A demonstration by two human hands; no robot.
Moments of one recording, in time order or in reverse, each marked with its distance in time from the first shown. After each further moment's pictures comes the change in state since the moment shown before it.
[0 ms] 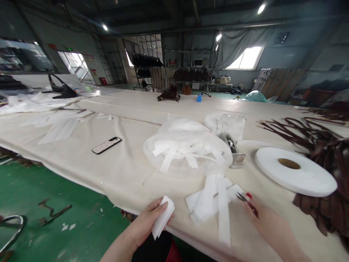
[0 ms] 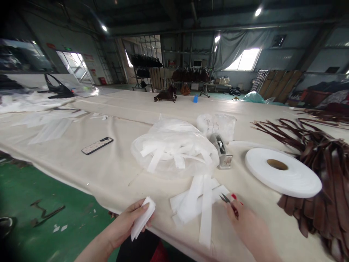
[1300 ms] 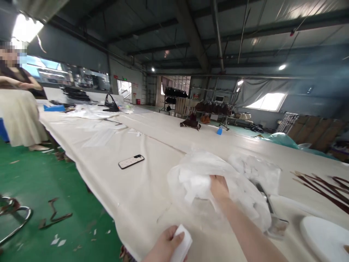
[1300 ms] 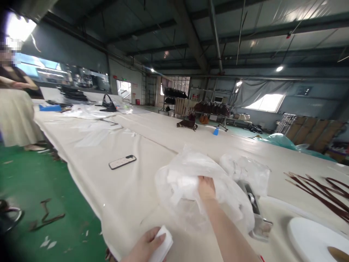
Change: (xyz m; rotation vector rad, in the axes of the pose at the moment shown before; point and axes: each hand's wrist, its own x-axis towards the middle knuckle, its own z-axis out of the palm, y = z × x) left_hand 0.058 0.002 -0.021 -0.115 0.061 0.191; right_hand 0.206 -0.255 0.040 -0.296 0.414 -0.715
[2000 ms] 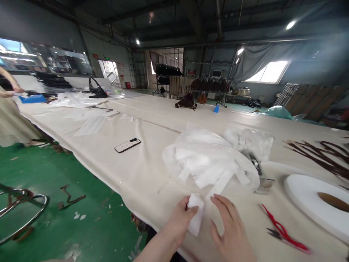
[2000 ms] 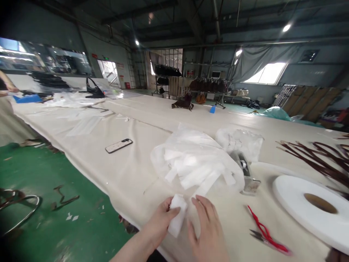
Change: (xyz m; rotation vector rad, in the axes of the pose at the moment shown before) left_hand -0.013 -0.002 0.069 -0.136 0.078 0.048; right_hand -0.213 -0.051 -0.065 0.448 0.159 -0.038
